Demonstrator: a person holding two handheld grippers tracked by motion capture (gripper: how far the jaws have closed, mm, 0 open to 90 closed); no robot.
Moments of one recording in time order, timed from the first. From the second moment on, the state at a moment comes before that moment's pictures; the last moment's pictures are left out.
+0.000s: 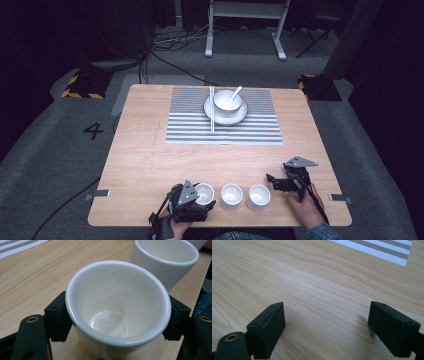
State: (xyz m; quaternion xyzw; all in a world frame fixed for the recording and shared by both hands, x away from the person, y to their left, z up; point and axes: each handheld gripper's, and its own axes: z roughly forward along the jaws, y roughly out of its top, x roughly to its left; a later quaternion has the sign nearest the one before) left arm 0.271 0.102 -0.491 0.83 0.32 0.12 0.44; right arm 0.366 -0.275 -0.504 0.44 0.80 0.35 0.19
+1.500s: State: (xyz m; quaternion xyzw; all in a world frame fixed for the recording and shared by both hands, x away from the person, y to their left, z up) left arm 0.306 0.135 -0.411 0.83 0.33 0.15 0.43; right arm 0.367 -0.275 -0.504 0.44 0.81 0.35 0.20
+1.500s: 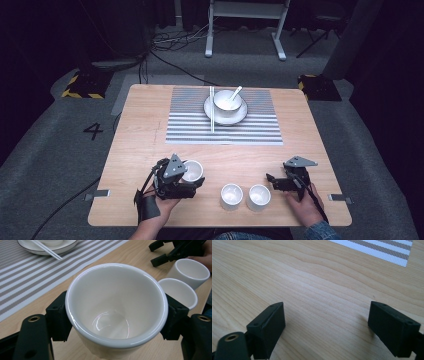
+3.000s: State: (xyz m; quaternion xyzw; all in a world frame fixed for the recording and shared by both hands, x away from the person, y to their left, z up) left arm 0.422 0.154 -0.364 0.81 0.37 0.18 0.43; right arm 0.367 -0.275 -0.504 0.44 0.80 0.35 0.20
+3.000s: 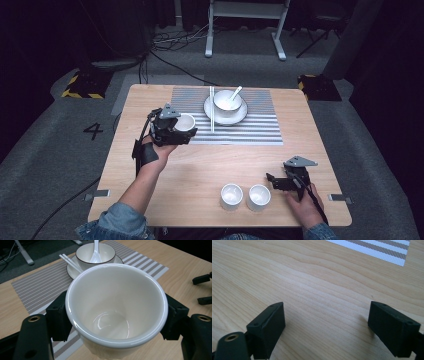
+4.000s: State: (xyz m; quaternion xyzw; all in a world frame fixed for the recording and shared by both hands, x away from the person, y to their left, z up) left arm 0.516 0.147 -0.412 0.76 0.45 0.20 0.42; right arm 0.367 -0.274 -0.504 0.45 0.80 0.35 0.20
